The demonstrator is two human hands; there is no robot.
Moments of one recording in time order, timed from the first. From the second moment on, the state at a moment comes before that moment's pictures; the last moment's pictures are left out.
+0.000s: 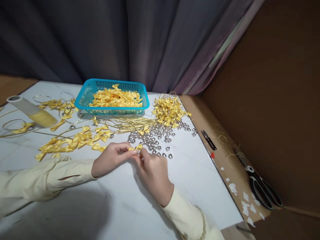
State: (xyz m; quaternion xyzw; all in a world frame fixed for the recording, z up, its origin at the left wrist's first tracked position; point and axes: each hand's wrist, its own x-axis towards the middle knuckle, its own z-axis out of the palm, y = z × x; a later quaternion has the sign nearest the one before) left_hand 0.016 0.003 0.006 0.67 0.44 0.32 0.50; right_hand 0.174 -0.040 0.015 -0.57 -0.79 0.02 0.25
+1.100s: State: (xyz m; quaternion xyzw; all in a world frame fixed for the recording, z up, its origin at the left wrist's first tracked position) left_hand 0.011 -0.006 0.010 0.74 0.31 0.24 0.55; right_hand 0.201 -0.013 0.029 -0.45 -0.58 0.57 0.38
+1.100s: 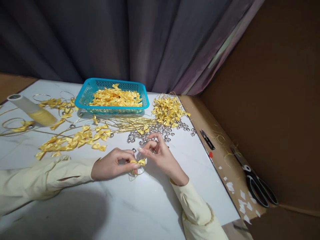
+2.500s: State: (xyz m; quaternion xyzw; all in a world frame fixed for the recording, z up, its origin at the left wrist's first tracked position) left_hand 0.007 -0.004 0.007 0.63 0.21 0.13 0.73; right_hand 0.201 -0.020 0.032 -0.31 -0.86 0.39 0.13
